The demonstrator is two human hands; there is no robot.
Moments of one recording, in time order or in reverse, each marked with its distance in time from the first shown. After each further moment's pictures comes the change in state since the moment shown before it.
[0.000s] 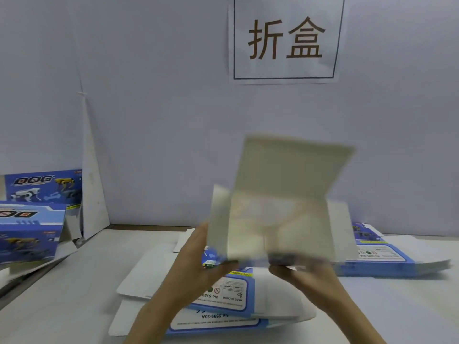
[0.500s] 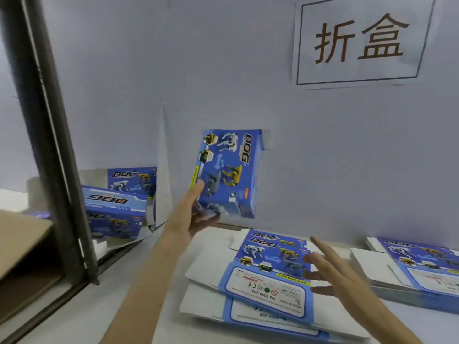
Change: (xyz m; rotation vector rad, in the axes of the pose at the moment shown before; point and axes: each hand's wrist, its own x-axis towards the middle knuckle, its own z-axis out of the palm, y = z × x) left_hand 0.030 0.015 -0.121 -0.847 0.479 -0.470; right_hand 0.004 -0.036 0.046 0.127 -0.238 0.066
